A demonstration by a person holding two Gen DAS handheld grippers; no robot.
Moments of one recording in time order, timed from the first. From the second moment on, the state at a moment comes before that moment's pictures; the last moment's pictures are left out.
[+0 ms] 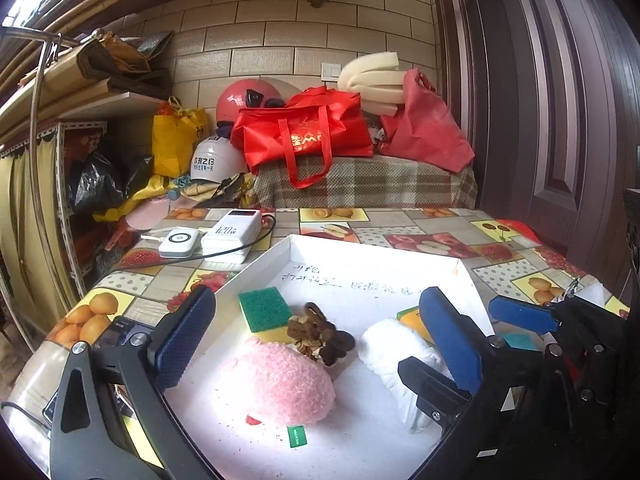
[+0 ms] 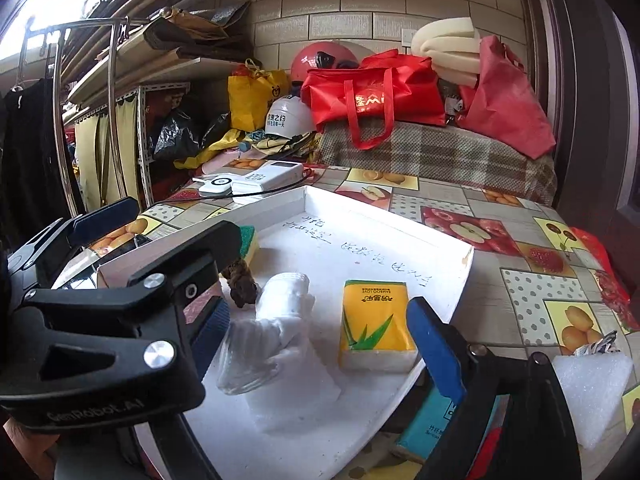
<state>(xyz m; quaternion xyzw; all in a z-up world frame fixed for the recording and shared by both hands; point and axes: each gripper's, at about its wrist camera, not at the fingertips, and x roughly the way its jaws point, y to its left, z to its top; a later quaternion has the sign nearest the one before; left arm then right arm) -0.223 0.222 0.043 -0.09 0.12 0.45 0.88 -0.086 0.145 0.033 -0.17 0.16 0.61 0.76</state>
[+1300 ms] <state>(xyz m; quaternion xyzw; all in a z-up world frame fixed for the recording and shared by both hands) -0.244 0.229 0.041 -0.15 0.09 0.44 0.88 -0.105 0.067 0.041 -0.14 0.09 0.65 0.74</state>
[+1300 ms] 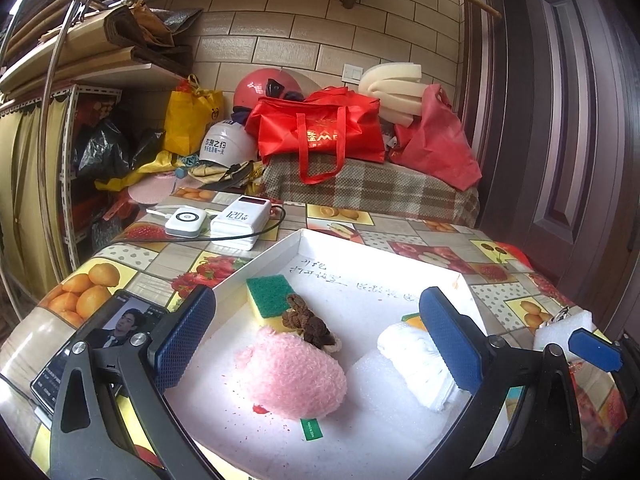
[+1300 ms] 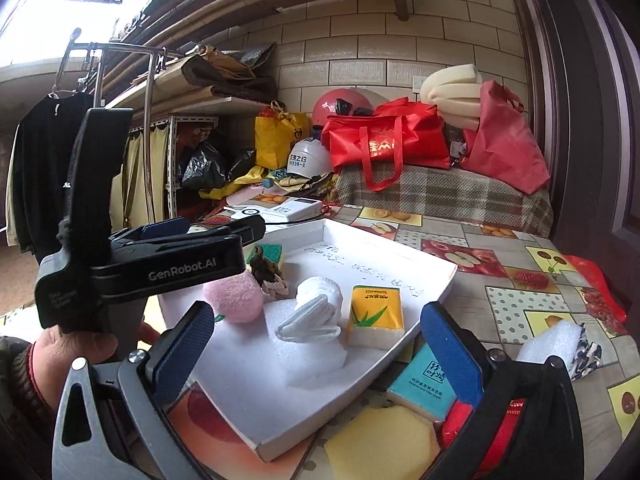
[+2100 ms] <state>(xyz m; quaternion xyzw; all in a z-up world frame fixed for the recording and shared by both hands) -0.129 0.076 0.030 0.00 0.28 0.16 0.95 0.079 -0.062 0.021 0.07 0.31 0.47 0.82</state>
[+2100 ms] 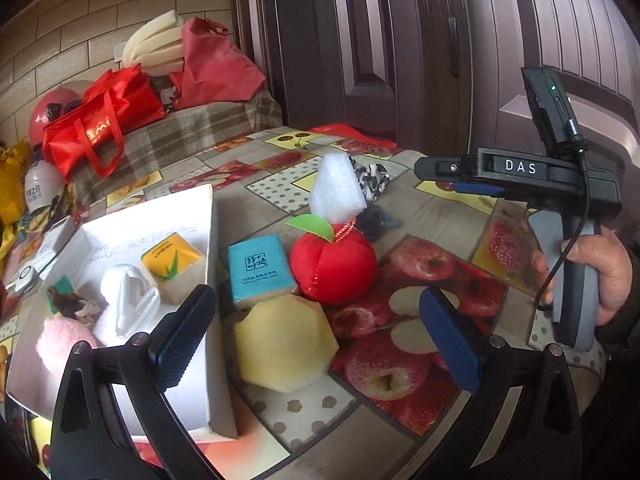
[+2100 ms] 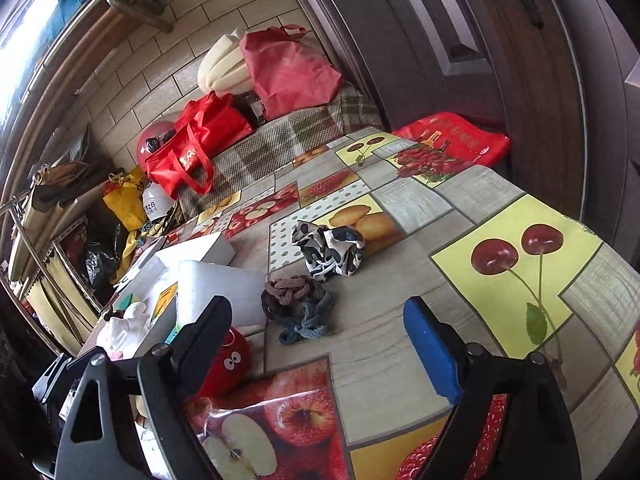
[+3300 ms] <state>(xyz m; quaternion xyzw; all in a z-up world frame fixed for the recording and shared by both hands) -0.113 0.073 0.014 -0.08 0.35 0.08 0.93 0.160 0.006 0.001 0.04 0.41 0.47 0.78</state>
